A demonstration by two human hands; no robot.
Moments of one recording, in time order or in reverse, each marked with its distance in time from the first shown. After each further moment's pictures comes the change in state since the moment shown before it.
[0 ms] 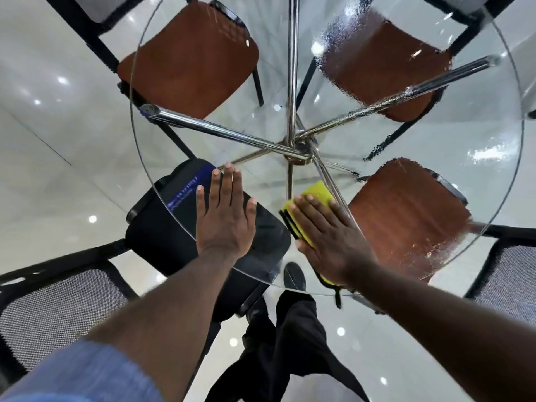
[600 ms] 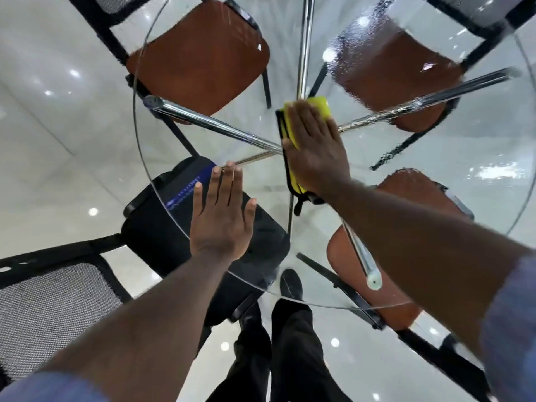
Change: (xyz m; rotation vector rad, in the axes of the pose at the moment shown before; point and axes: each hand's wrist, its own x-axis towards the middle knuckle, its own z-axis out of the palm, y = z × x) left_hand 0.002 -0.003 0.003 0.013 0.004 0.005; right_hand 0.170 0.045 -0.020 0.152 0.152 0.296
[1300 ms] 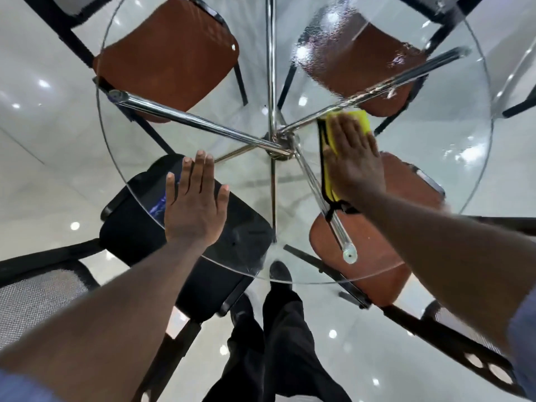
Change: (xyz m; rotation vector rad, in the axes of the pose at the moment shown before) left_hand -0.001 0.001 0.002 -0.014 0.031 0.026; right_hand -0.090 0.095 -0.031 -0.026 -0.023 0.228
